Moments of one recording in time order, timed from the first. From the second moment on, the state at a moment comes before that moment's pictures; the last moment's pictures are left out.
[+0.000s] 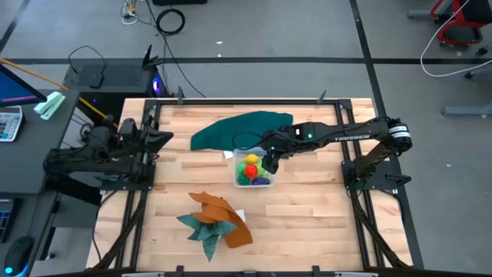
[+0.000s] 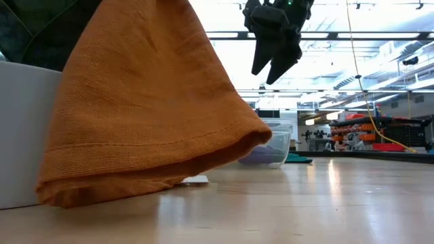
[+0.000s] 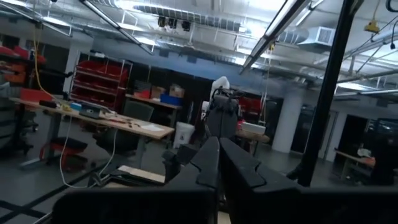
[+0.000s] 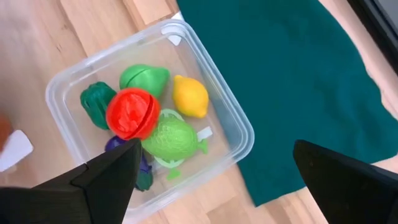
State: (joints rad) left arm 0.01 0.22 0.44 0.13 -0.16 -0.22; right arm -0.02 1.58 1.38 -0.89 0.23 0.40
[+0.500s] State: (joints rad) left arm 0.01 0.11 0.33 0.11 -0.16 -0.20; right arm -0.02 1.58 1.38 -0.89 0.20 0.54
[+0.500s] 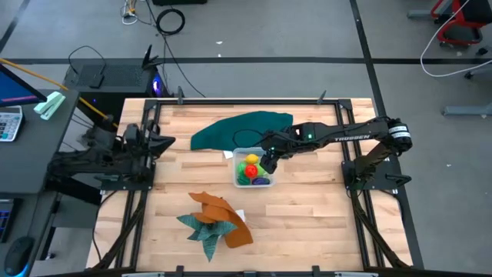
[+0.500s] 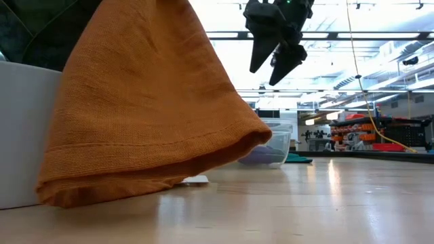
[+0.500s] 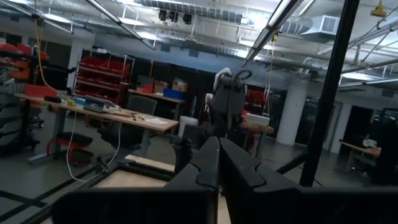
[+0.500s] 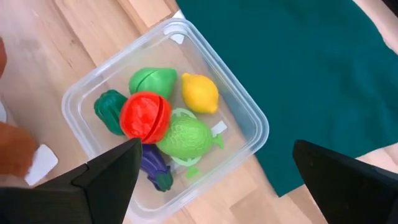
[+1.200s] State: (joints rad) left arm -0.06 0.11 0.05 0.40 -0.18 -0.22; right arm -0.02 1.58 1.38 -0.89 0.20 0.63
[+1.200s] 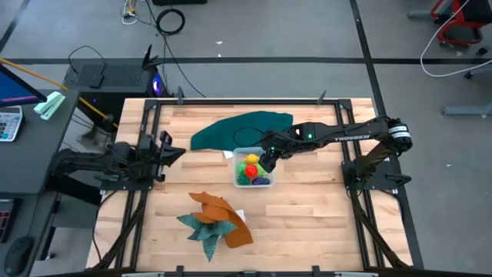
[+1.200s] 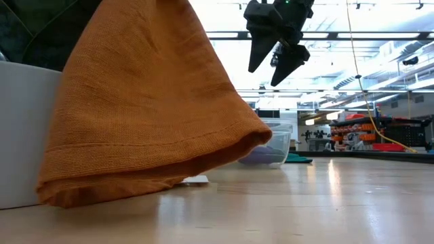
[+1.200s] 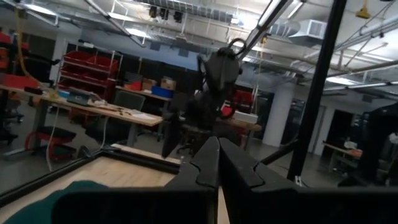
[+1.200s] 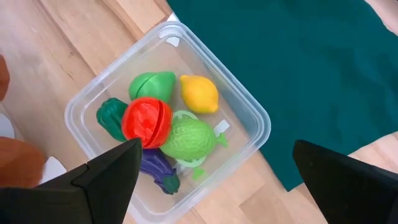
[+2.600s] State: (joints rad) left arm -0.08 0.11 0.01 0.32 -0.13 -0.28; right arm 0.10 1.00 0.91 -0.58 0.12 0.74
